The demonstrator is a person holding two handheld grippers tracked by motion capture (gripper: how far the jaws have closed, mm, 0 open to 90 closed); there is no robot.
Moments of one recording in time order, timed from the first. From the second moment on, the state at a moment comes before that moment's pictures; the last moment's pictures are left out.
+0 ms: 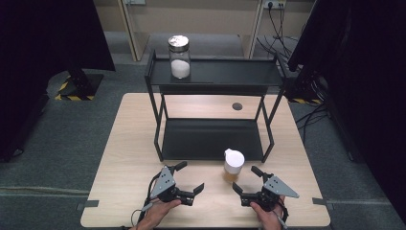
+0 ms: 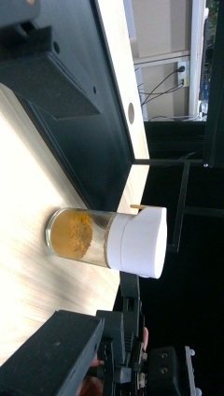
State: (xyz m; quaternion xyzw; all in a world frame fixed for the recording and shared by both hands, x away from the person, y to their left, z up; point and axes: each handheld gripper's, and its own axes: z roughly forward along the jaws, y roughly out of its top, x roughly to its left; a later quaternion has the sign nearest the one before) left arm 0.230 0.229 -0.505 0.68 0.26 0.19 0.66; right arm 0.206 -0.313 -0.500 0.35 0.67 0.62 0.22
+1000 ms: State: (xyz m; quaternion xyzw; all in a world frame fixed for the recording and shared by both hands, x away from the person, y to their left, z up) left arm 0.226 0.233 -0.508 0.67 0.27 0.19 0.66; right arm 0.206 -0.311 -0.499 0.34 0.68 0.61 0.22
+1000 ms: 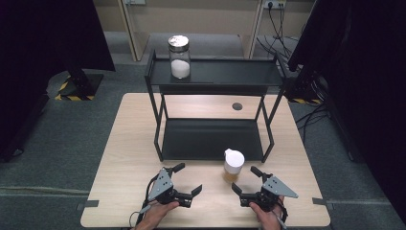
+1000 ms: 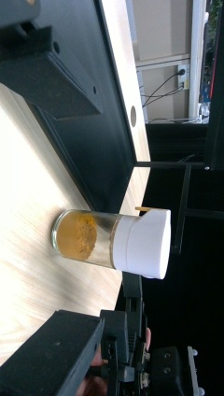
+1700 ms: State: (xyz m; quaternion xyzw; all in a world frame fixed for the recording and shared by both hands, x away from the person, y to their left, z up) left arm 0.227 0.233 -0.510 0.67 0.27 0.19 0.66; right arm 0.212 -0.305 -0.497 0.34 0.68 0.61 0.22
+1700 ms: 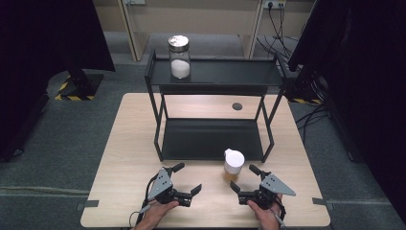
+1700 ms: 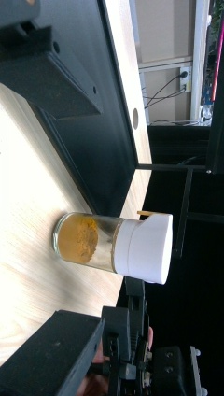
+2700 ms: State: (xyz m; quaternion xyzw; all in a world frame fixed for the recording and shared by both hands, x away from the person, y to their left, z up) left arm 0.226 0.232 -0.512 0.67 0.28 0.19 0.66; right arm 0.244 -0.279 -0.492 0.34 0.70 0.59 0.24
